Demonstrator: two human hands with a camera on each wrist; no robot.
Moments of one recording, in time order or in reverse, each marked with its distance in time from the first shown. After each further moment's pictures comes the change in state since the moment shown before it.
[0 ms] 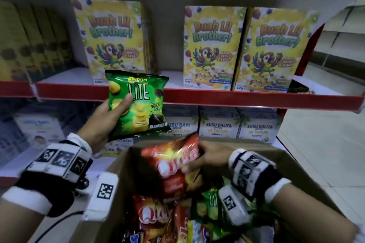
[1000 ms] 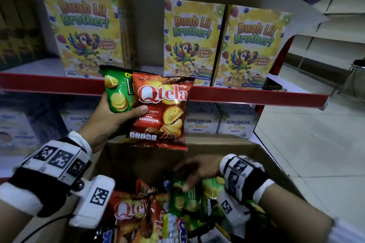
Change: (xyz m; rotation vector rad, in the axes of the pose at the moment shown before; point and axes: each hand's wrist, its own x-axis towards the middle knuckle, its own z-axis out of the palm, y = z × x) left_hand -0.005 -0.027 0.041 0.034 -0.109 0.097; right_hand -0.033 0.031 -0.007 -0.411 -0.187 0.280
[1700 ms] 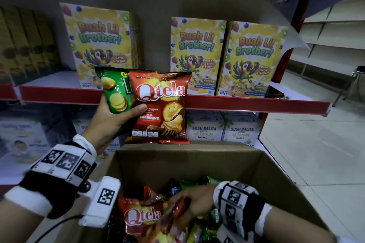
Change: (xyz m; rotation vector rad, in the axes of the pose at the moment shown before) left_hand 0.000 0.019 -0.015 -0.040 0.065 0.099; right_hand -0.002 -0.029 0.046 -0.100 -0.165 -0.047
